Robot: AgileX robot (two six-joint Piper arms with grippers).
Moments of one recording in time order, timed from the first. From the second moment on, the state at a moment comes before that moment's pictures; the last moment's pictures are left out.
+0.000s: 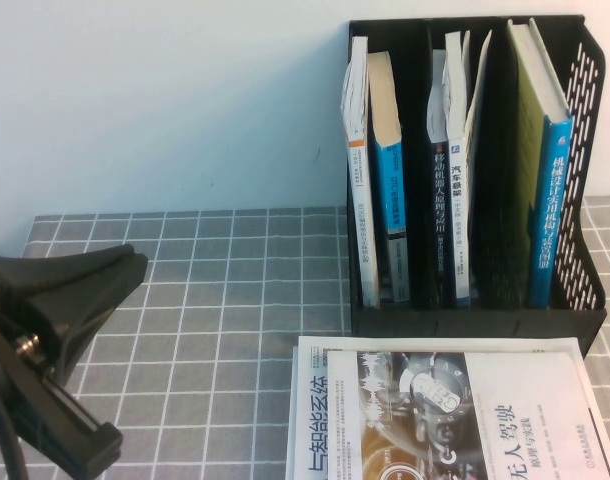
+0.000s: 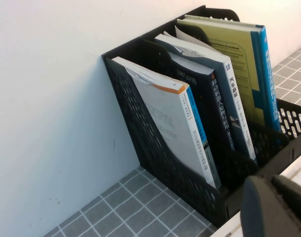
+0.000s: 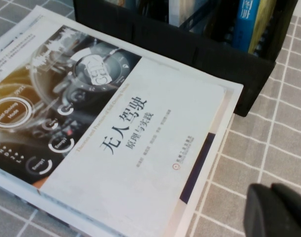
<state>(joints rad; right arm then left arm) 0.26 0.29 -0.31 0.13 0.68 -0.27 -0.72 0.67 -0.73 0.34 0.30 -0.15</state>
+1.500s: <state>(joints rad) 0.26 0.29 -0.31 0.13 0.69 -0.27 -0.09 -0.01 0.02 -0.05 0.34 -0.05</state>
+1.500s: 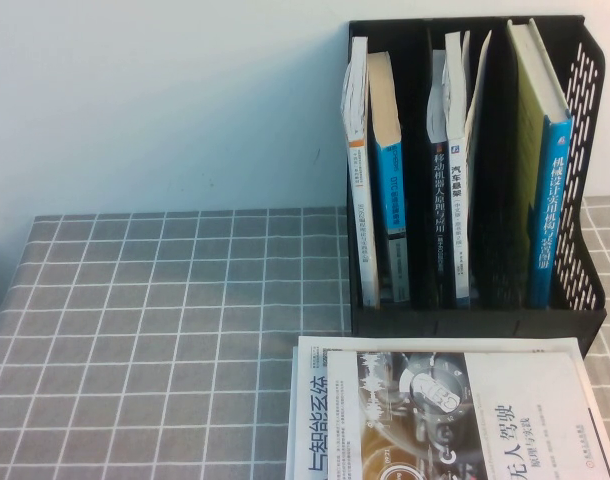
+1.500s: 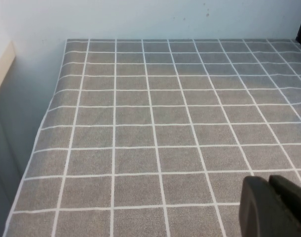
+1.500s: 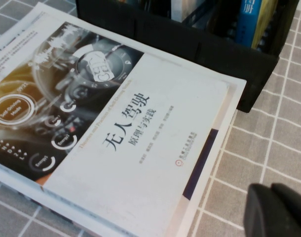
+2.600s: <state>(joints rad) 0.06 0.08 -0.11 0.03 0.36 -0.19 -0.09 -0.01 0.02 -0.05 0.35 -0.04</state>
